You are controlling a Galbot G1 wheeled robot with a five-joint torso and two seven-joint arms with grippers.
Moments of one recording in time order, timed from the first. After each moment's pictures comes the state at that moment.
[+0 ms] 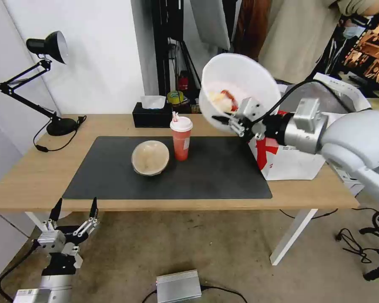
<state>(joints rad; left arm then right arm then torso) 1.75 -1.44 -0.82 -2.07 -0.36 -0.43 0.19 -0.23 0.47 -0.11 2.12 0.66 -0.47 -0.35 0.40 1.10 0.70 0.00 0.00</state>
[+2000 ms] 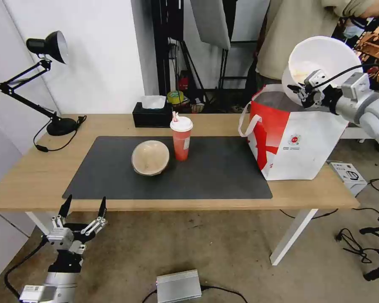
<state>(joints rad) 1.75 -1.41 -0.80 -2.07 -0.35 -0.43 0.22 -0.25 0.53 -0.01 1.58 0.44 -0.36 -0.36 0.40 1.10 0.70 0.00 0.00</state>
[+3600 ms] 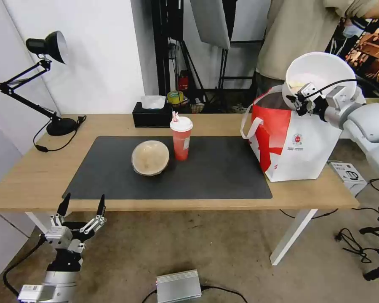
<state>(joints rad) 1.74 -1.42 -0.80 -2.08 -0.35 -0.43 0.23 -0.23 0.61 -0.05 1.43 0.35 -0.31 -0.36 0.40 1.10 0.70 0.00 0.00</state>
